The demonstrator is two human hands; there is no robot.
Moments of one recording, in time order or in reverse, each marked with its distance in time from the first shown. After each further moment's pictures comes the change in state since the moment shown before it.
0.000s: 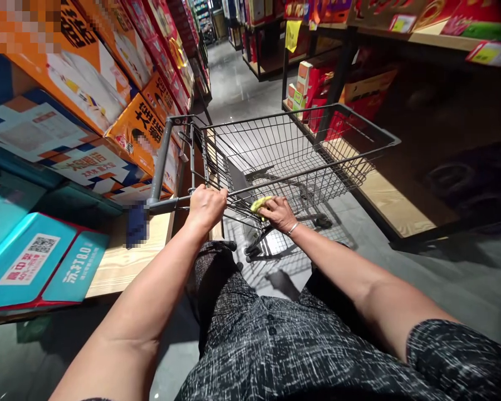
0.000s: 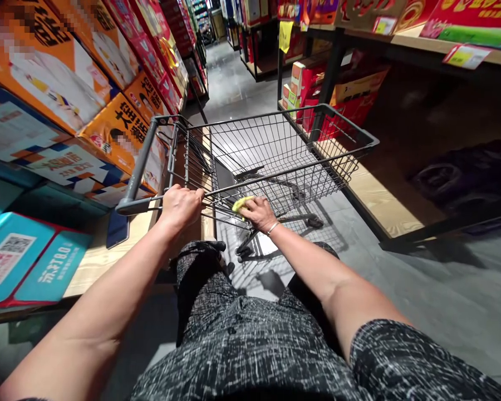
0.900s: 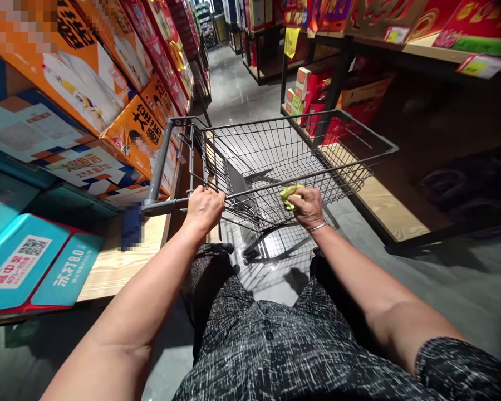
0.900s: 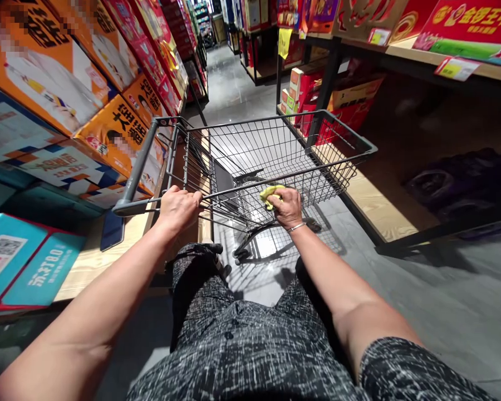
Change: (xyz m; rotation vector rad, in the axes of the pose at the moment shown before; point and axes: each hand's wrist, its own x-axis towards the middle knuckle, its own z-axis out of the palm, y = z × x) left_hand 0.001 0.000 0.005 -0.068 0.085 0.020; right_hand -0.032 0.069 -0.040 0.043 0.421 0.190
